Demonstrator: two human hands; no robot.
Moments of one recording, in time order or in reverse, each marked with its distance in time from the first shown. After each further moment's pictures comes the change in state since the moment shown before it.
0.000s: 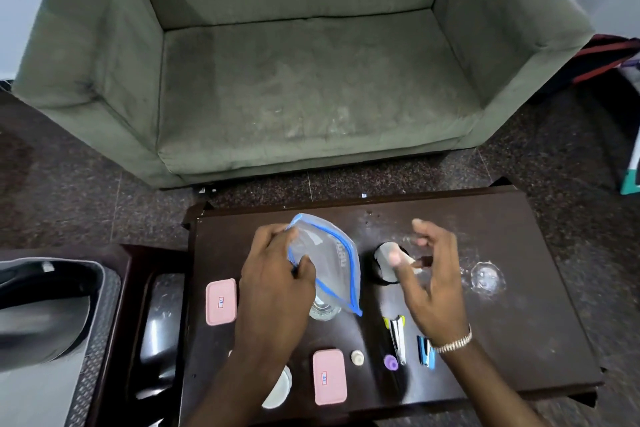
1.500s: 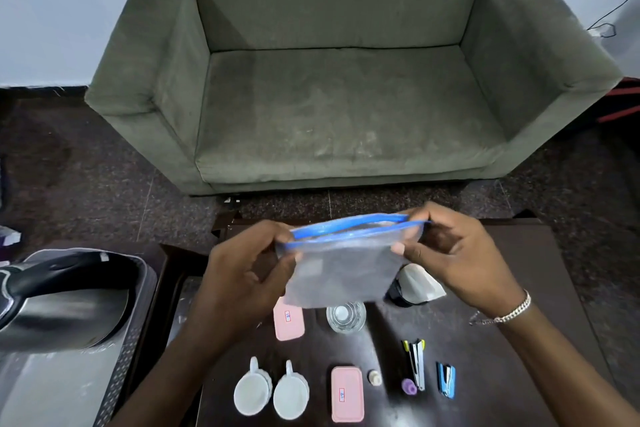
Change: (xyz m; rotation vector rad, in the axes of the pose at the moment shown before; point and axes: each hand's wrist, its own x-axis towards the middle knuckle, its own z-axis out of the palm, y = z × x) left_hand 0.022 -0.042 -0.088 -0.205 0.053 0.442; right_hand 0.073 -0.107 -0.014 0.386 -0.506 -0.068
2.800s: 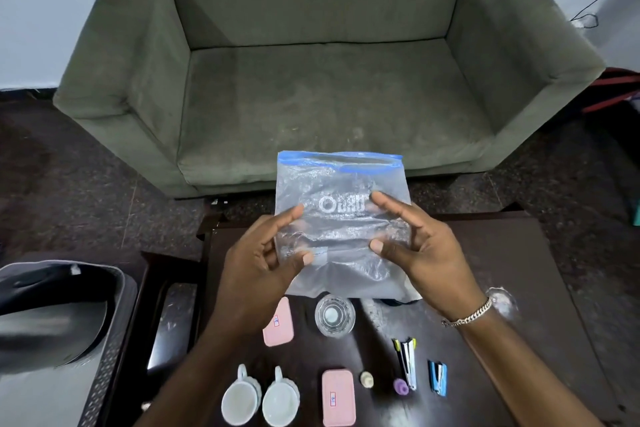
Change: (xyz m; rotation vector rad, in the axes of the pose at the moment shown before) left_hand 0.011 -0.016 0.051 -0.454 -0.051 -0.337; right_hand 0.003 0.026 0.016 0.088 0.099 0.095
